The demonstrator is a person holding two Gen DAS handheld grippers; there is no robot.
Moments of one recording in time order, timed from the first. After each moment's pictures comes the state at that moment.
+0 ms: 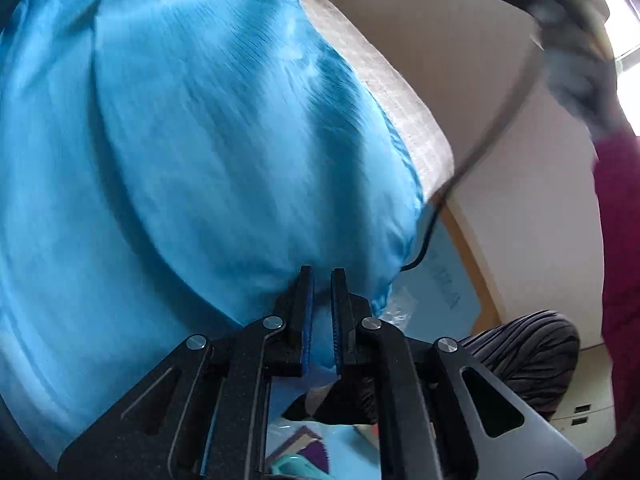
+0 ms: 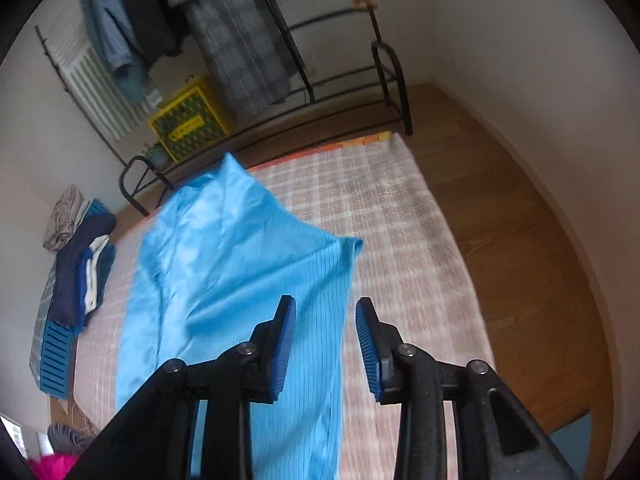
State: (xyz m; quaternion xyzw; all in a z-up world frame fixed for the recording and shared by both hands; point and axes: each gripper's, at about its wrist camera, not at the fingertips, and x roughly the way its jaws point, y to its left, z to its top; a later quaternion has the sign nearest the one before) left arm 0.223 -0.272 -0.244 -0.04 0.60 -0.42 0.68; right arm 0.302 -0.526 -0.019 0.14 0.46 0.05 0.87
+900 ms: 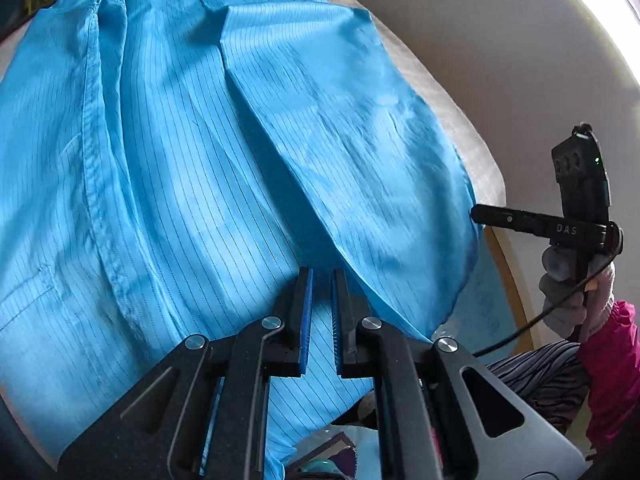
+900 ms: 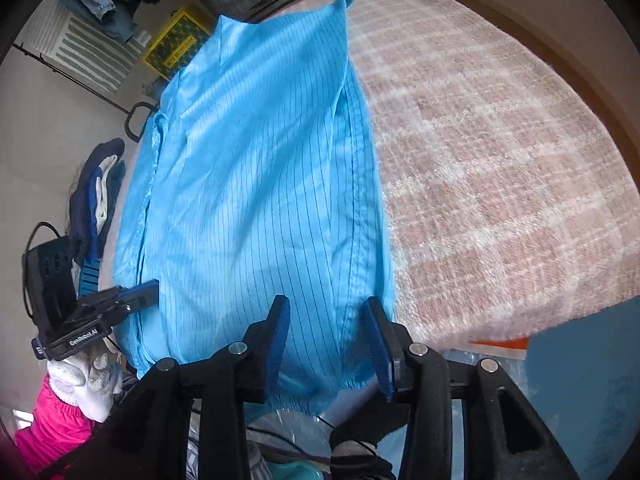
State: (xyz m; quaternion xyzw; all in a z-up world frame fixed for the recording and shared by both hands) left arm 0.238 -0.218 -0.234 -0.02 0.57 -0.32 0.75; right arm 0.176 -0.471 -0.198 0.23 0.57 0.09 0.79
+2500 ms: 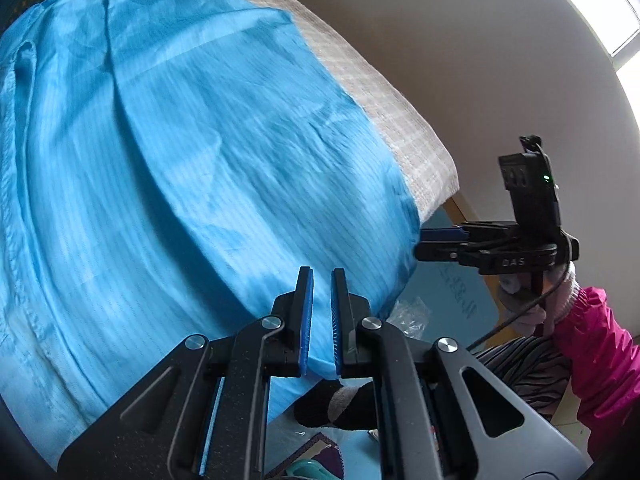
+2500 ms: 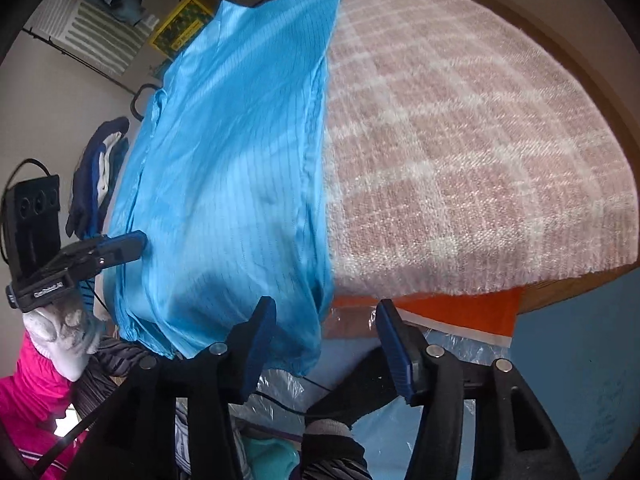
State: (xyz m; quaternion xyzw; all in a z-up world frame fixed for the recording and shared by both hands) left arm 0.238 -0.281 -0.207 0.00 0.57 -0.39 0.72; right arm 0.143 -0.497 -0.219 0.21 0.60 0.11 0.77
